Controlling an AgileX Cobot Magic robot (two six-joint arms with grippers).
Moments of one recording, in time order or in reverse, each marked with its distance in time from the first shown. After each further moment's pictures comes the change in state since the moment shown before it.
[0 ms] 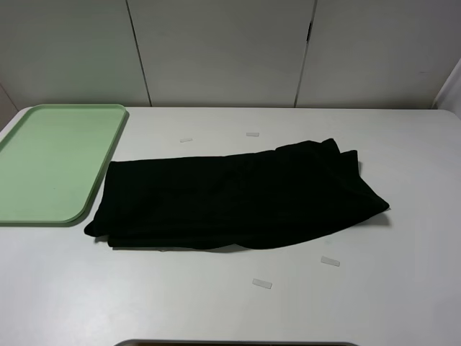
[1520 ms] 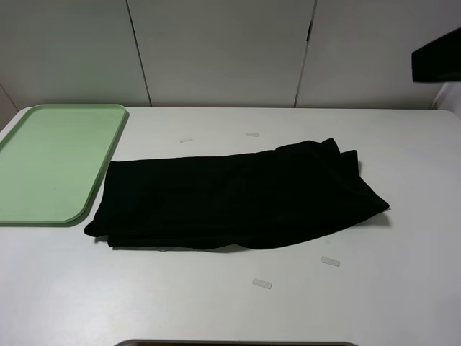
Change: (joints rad) left arm 0.000 -0.004 0.179 0.021 0.123 -0.065; right arm 0.000 0.005 0.000 0.256 0.377 0.341
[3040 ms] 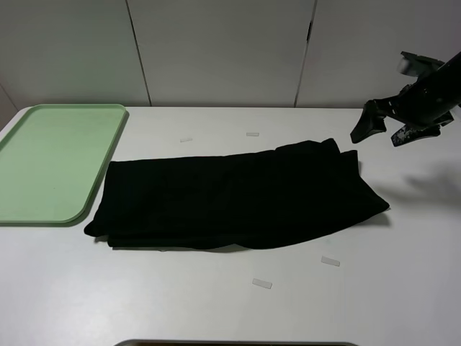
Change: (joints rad) left arm 0.000 0.000 0.000 0.000 0.000 0.001; right arm -0.366 1.079 -0.286 0.085 -0.084 -0.264
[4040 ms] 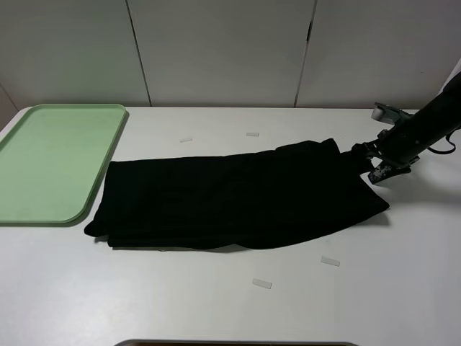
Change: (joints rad) left arm 0.000 0.000 0.000 0.000 0.000 0.000; right arm -0.036 0.261 -0.025 0.130 0.057 -0.296
